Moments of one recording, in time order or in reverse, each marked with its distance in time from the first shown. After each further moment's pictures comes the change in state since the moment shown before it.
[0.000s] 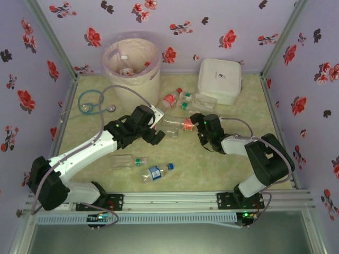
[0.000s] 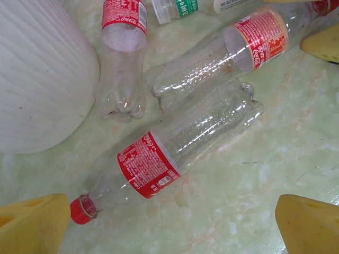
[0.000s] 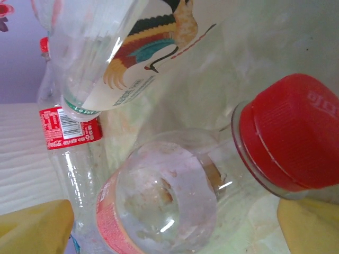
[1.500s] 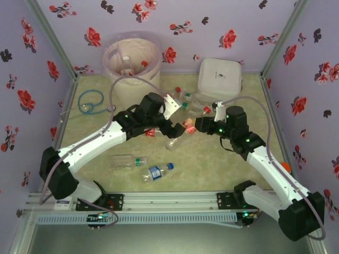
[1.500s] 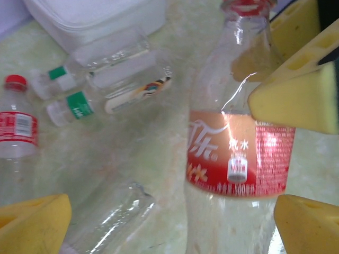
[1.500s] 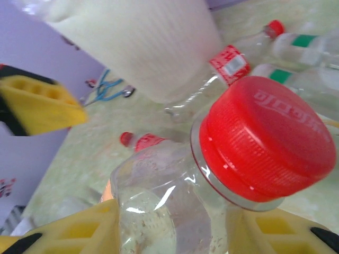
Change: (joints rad) left arm -0.042 0.150 0.218 0.109 0.352 -0.021; right arm -0.063 -0.605 0.173 -0.576 -0.404 -0.980
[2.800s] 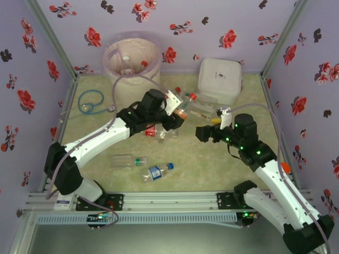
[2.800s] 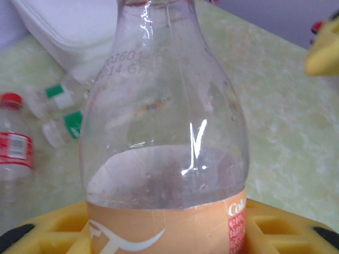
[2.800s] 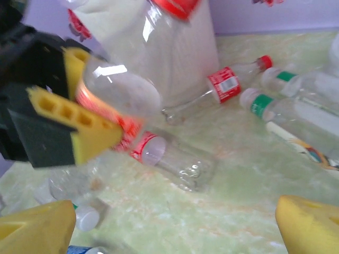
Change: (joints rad) left arm 0.046 0.047 0.042 0.078 0.029 0.002; right arm 0.017 -0.212 -0.009 -0.166 0.101 -0.191
